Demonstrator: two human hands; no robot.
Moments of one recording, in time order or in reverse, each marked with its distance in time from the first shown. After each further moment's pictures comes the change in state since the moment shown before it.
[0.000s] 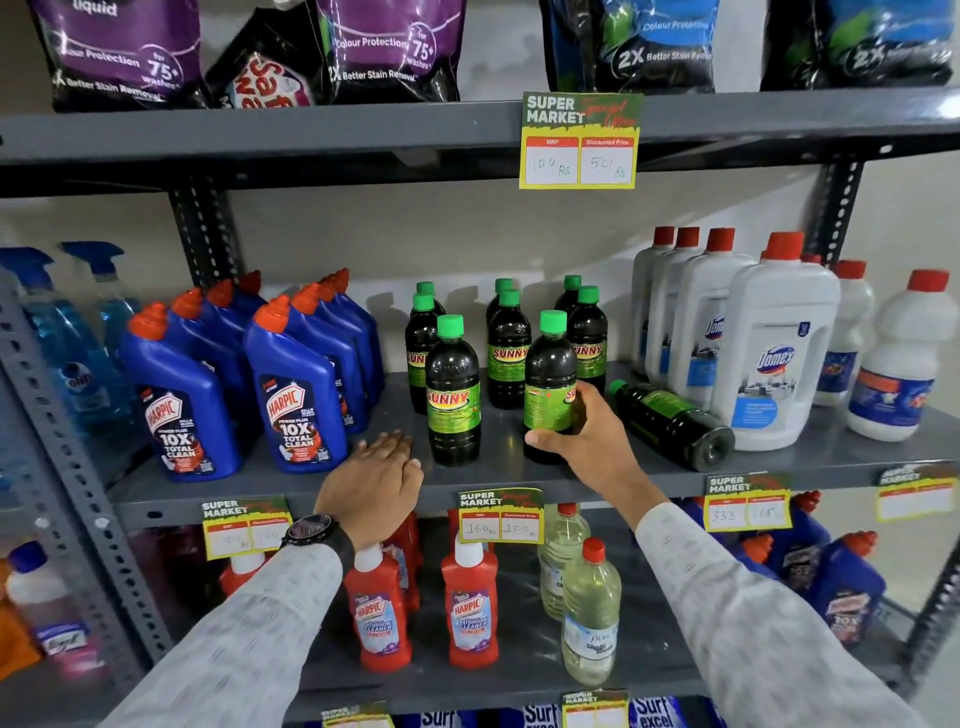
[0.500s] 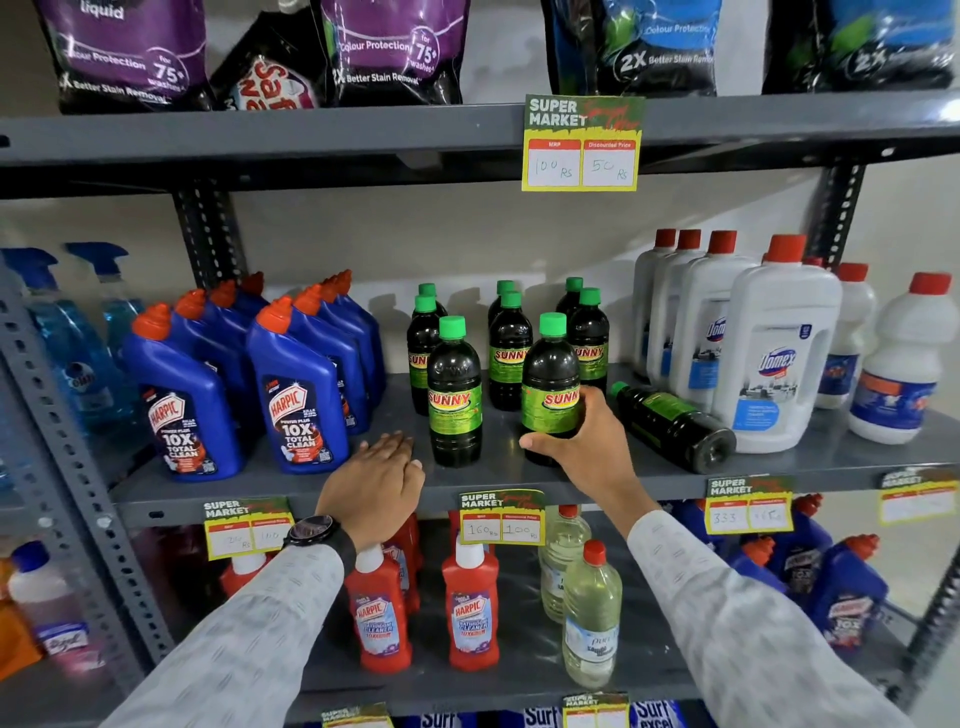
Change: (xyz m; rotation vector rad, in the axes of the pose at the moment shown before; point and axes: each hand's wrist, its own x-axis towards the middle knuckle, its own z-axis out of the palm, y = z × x) left_hand 0.000 0.001 0.001 0.003 -0.005 -0.006; right_hand -0.007 -0.005 0.008 -0.100 0.126 0.012
